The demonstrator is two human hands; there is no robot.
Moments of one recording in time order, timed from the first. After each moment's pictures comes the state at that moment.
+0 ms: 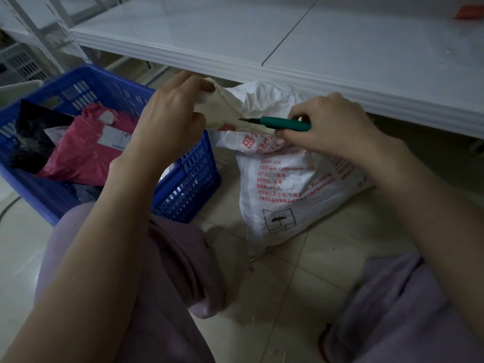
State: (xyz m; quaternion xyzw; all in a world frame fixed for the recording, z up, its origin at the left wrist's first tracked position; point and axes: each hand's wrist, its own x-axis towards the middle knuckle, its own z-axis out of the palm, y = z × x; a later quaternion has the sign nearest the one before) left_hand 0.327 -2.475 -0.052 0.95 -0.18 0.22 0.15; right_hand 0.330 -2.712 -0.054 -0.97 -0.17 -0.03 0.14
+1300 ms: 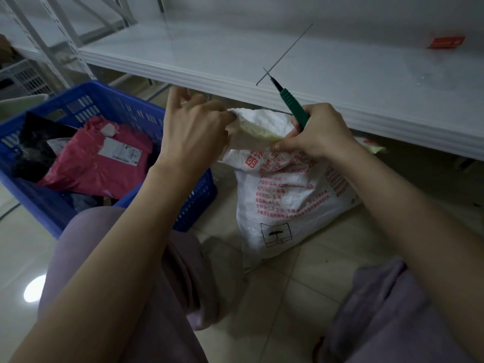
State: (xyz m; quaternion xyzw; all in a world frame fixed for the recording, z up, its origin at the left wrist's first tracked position) left_hand 0.316 -2.508 -0.049 0.94 -0.18 0.27 -0.08; right_hand 0.326 -2.708 -0.049 -0.92 -0.01 -0.01 0.39
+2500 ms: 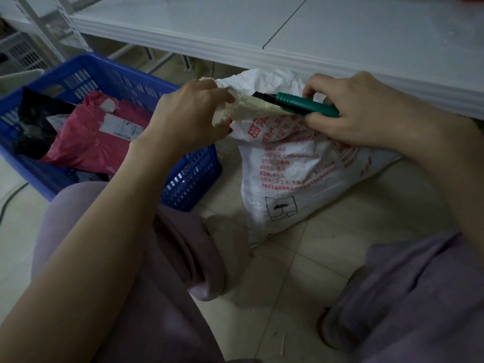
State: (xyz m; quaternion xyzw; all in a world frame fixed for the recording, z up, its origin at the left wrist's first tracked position) left_hand 0.318 -2.487 -0.066 0.97 -0.20 0.12 0.02; right_hand 0.295 -2.735 -0.038 -0.96 -0.23 -0.02 0.15
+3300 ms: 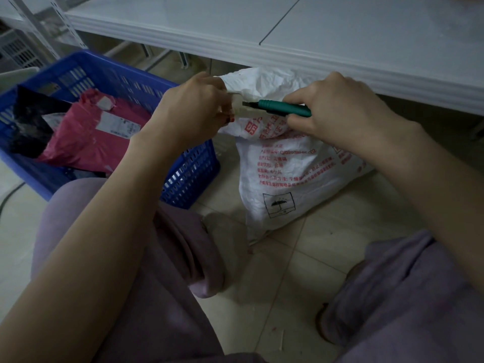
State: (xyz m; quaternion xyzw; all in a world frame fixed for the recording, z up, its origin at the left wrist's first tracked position) left_hand 0.323 -2.492 -0.065 0.96 -0.24 0.12 0.00; right_hand 0.295 -2.713 -0.048 -0.97 -0.20 -0.09 0.08
